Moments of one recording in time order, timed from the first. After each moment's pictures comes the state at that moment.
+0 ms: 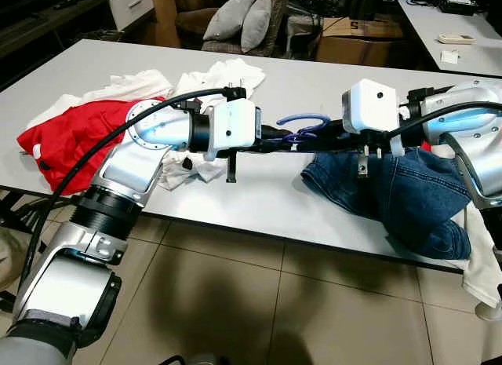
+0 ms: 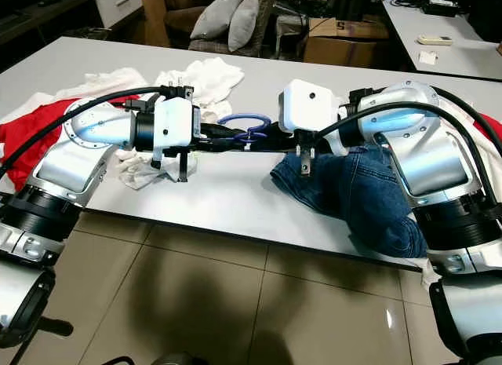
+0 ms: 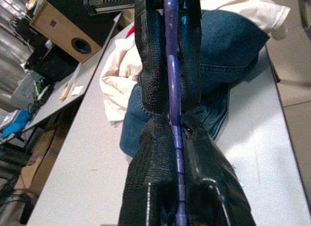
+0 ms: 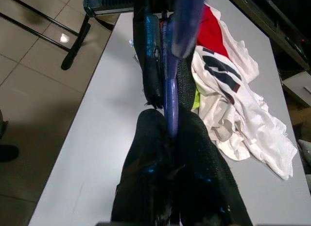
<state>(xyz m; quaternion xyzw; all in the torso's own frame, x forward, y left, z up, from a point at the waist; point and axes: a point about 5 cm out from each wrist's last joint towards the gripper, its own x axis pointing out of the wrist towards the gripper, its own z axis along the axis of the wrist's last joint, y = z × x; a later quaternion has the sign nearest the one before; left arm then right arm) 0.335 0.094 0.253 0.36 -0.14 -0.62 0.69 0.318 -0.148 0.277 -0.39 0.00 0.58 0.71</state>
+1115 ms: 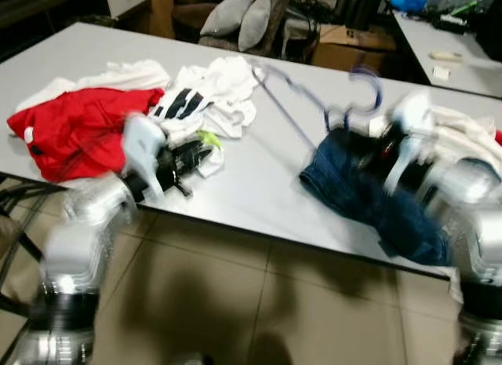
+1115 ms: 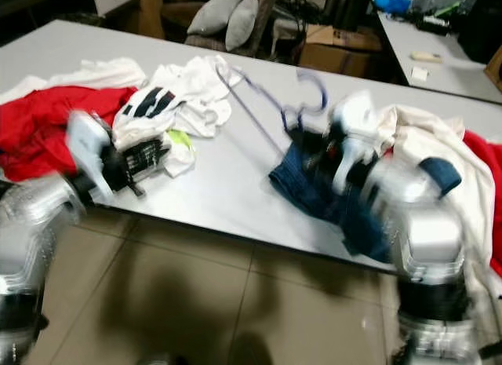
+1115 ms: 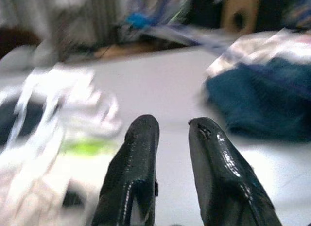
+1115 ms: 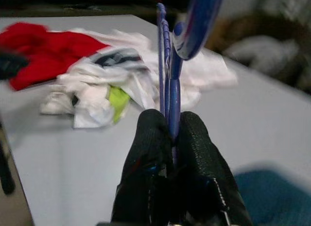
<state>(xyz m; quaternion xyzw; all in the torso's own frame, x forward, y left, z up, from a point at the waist) 0.297 0.177 0.170 0.07 0.02 -0.29 0.95 0.298 -0.176 0.196 -0.03 0.05 0.29 0.95</state>
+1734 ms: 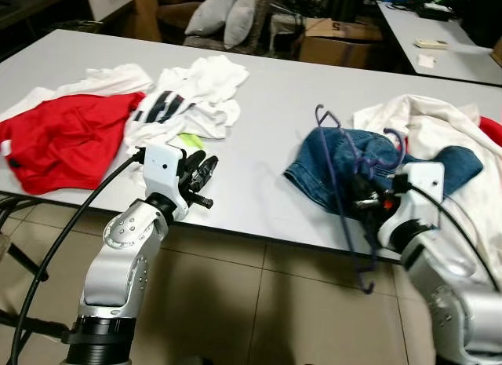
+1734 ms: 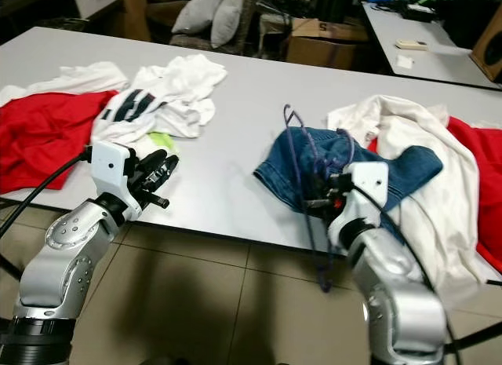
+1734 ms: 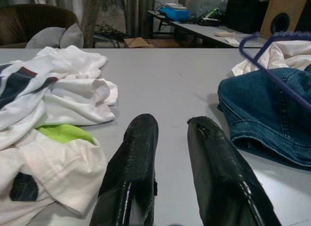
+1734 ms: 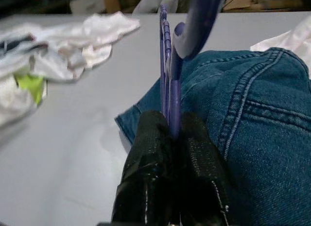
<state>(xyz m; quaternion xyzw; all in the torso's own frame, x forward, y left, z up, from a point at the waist) 0.293 0.151 0.155 0.01 0.01 -0.21 0.98 0.251 -0.172 0.158 0.08 0.08 0.10 0.99</state>
